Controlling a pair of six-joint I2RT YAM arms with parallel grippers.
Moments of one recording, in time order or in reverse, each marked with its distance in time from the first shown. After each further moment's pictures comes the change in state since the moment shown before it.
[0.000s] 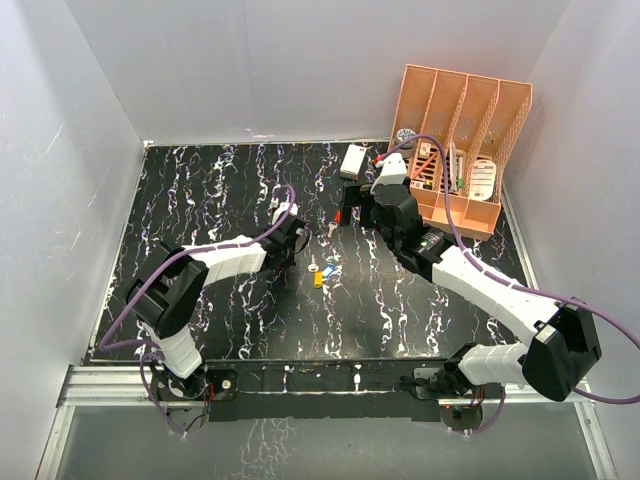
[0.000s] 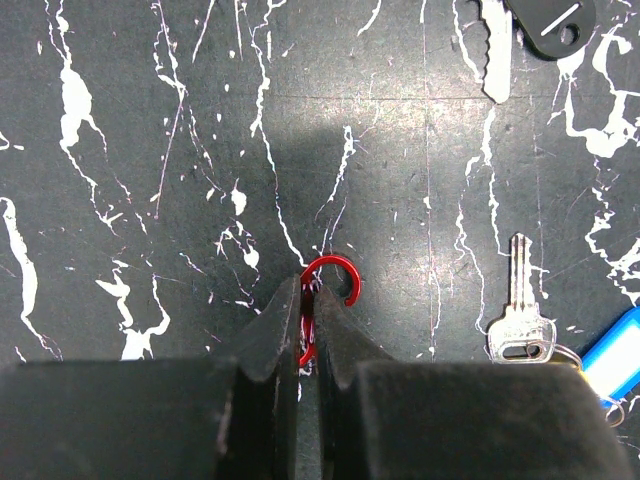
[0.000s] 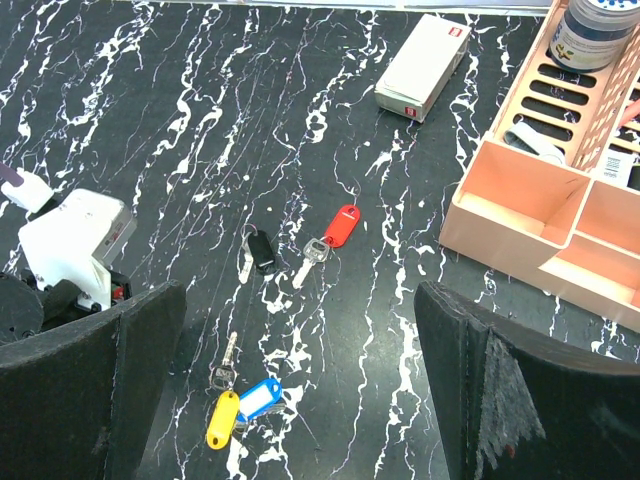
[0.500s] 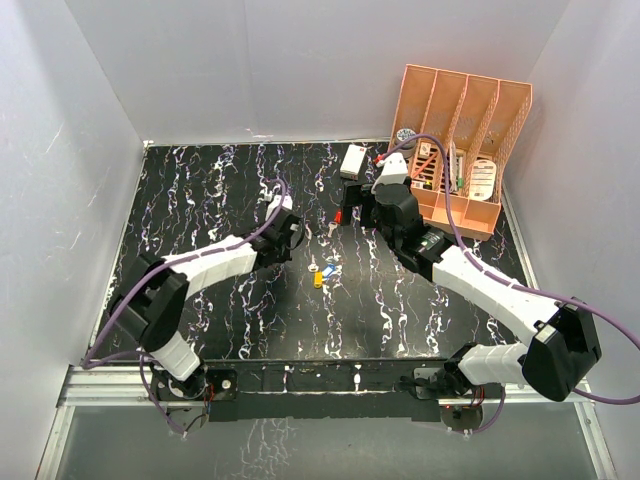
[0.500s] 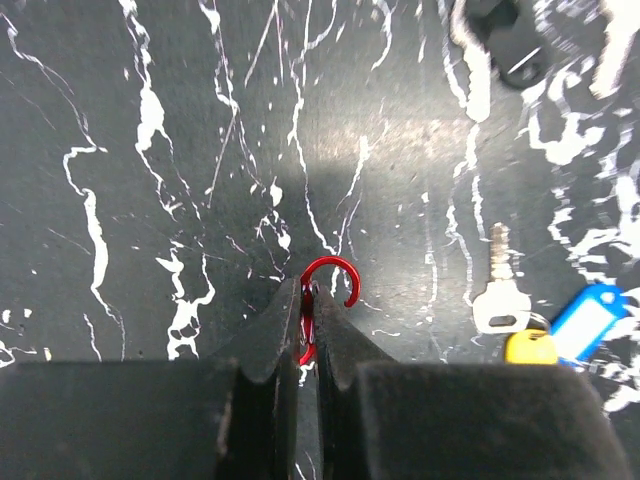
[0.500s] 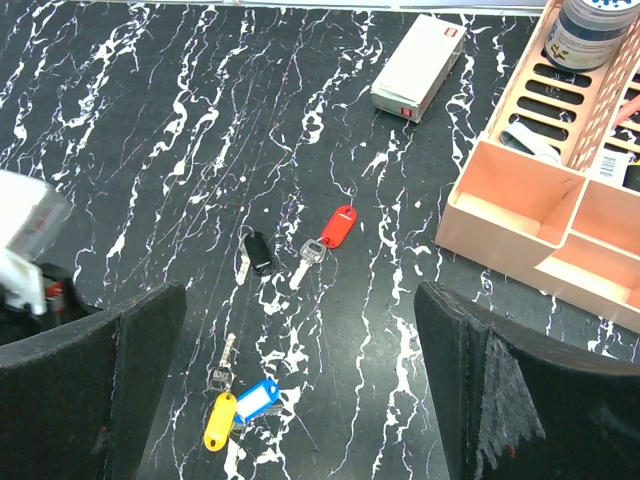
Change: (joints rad) left arm 0.000 -0.084 0.006 -0.071 -0.031 0.008; right arm -0.004 0.000 0.000 0.000 0.001 0.000
